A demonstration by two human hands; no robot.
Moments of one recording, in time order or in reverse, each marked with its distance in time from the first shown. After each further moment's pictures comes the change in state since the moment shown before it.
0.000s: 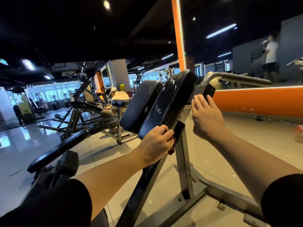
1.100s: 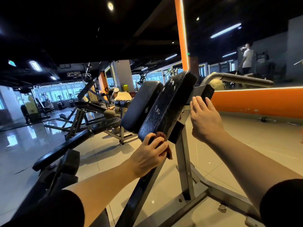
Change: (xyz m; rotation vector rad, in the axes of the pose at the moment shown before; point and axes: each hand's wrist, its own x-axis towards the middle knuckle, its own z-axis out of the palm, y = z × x) left_hand -0.032 0.011 0.011 0.174 -0.055 0.061; right_hand -0.002 0.002 0.005 0.035 0.008 -0.022
